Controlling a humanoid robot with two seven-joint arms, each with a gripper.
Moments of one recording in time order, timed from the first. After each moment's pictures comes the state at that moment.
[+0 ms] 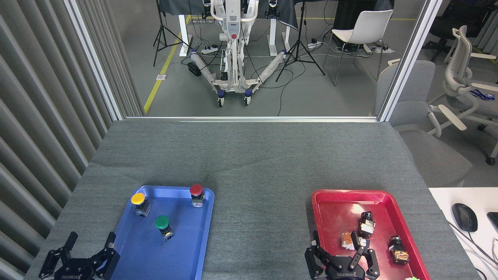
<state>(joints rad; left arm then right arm) 0.15 0.24 0.22 -1.47 -1.28 -0.27 0.27 0.21 0.19 -0.01 -1.66 1.61 -0.05 -0.10</state>
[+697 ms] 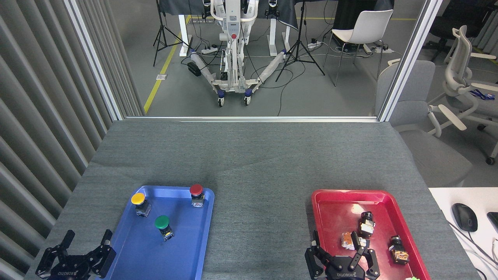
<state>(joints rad) 0.12 0.25 0.24 -1.45 -1.24 -0.30 0.22 0.21 0.19 -0.01 -1.66 1.61 -0.05 -0.10</state>
